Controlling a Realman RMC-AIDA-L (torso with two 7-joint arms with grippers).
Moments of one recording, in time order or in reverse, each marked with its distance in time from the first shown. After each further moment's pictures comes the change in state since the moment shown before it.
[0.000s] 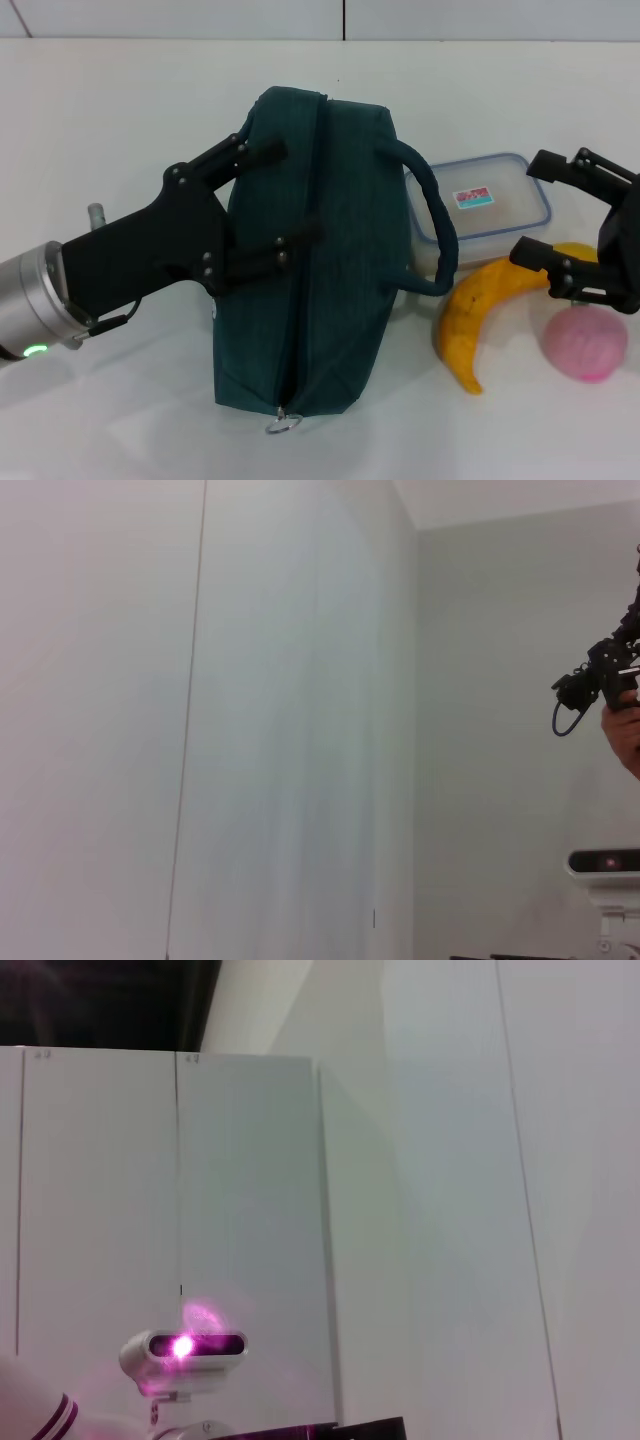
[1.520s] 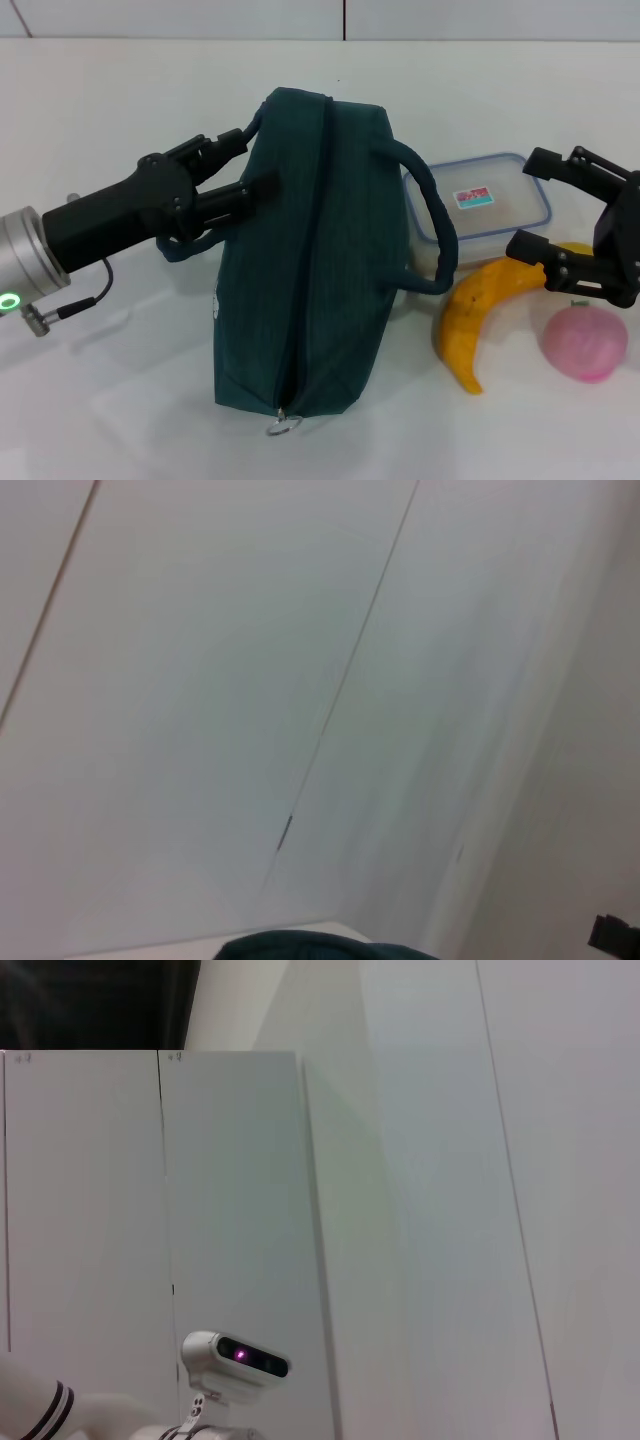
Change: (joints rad) left arm 0.001 0.023 -0.095 0.096 0.117 -0.188 -0.434; right arm 0.007 0.001 0.000 0.005 0.000 0.019 0.033
